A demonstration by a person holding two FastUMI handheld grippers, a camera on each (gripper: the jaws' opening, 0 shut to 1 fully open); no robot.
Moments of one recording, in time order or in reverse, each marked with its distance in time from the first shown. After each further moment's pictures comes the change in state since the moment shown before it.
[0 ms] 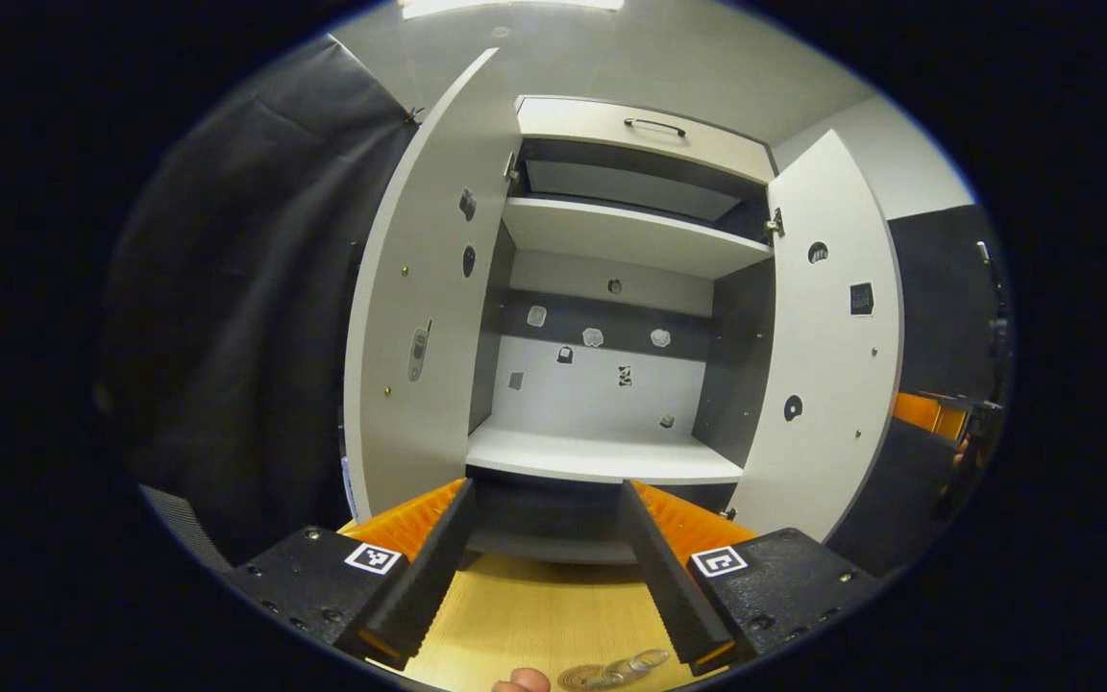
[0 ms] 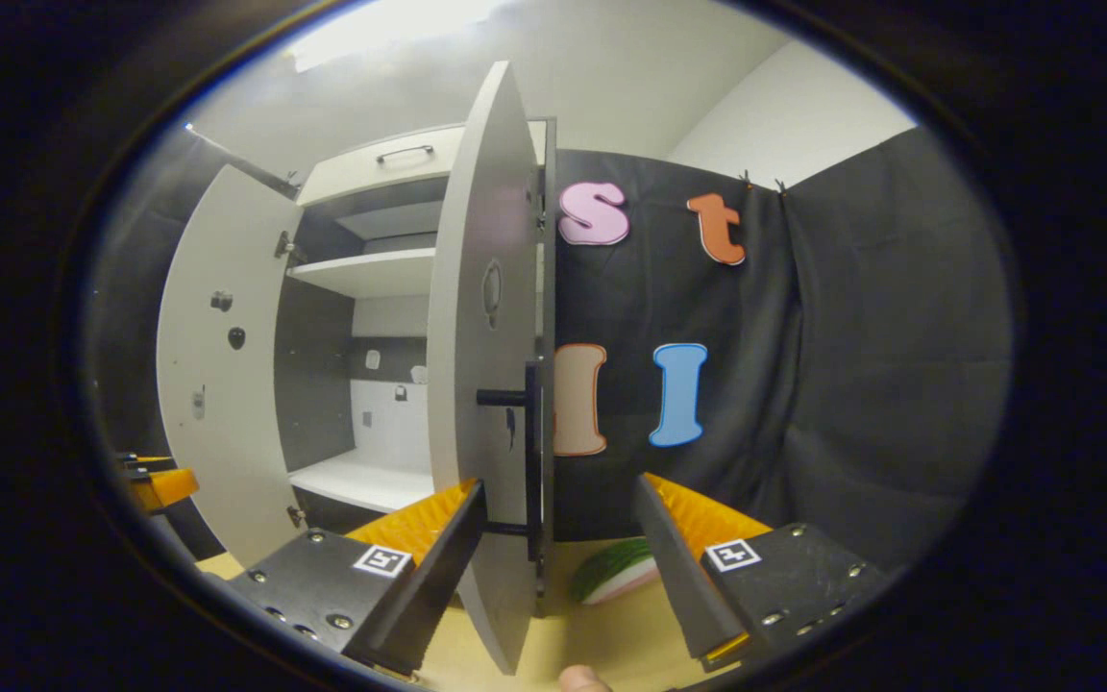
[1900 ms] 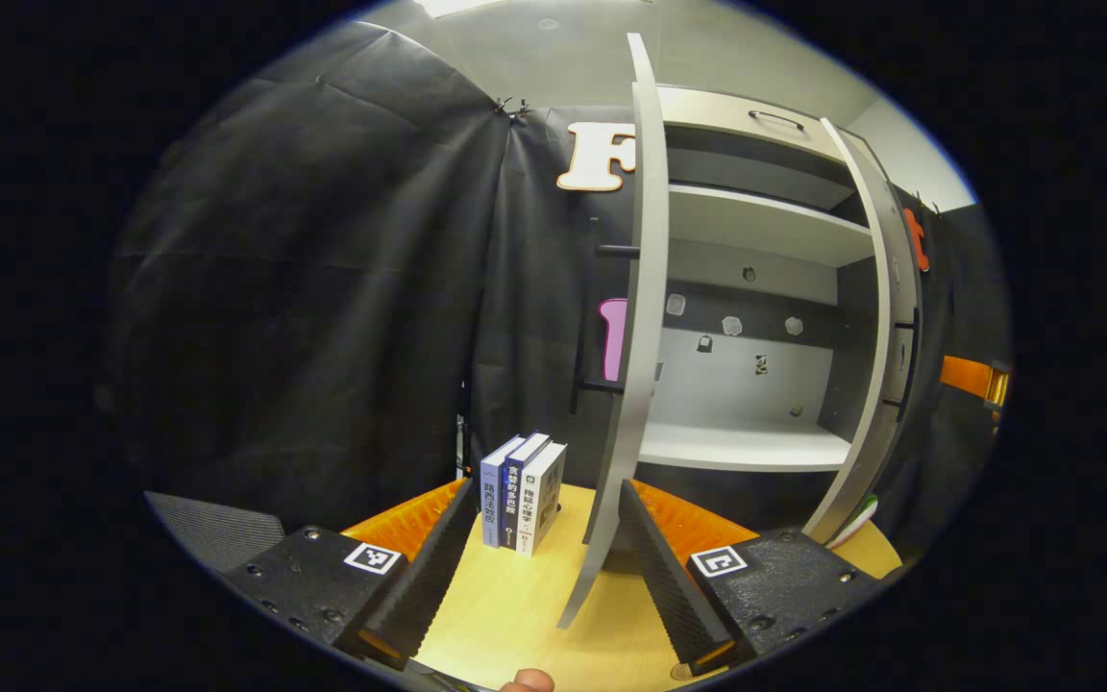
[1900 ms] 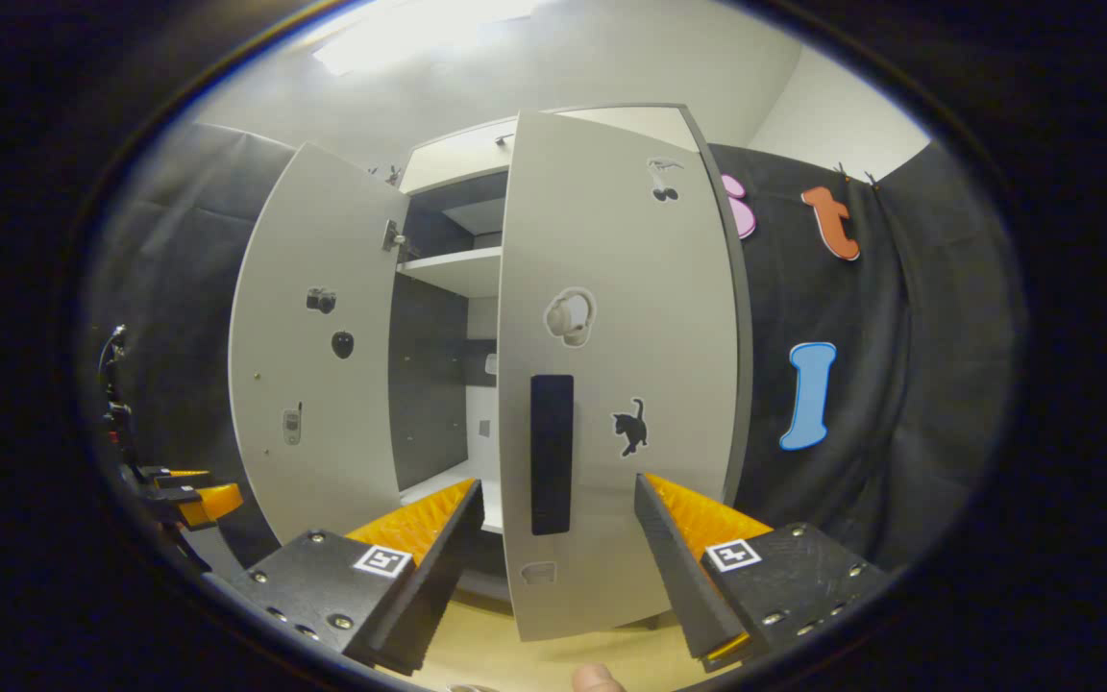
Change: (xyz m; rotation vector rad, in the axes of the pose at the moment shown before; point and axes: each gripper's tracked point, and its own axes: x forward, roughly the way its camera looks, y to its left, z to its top) left arm -0.011 0.175 -0.005 0.033 0.041 0.293; right arm 0.024 0.167 0.006 0.010 0.015 0.235
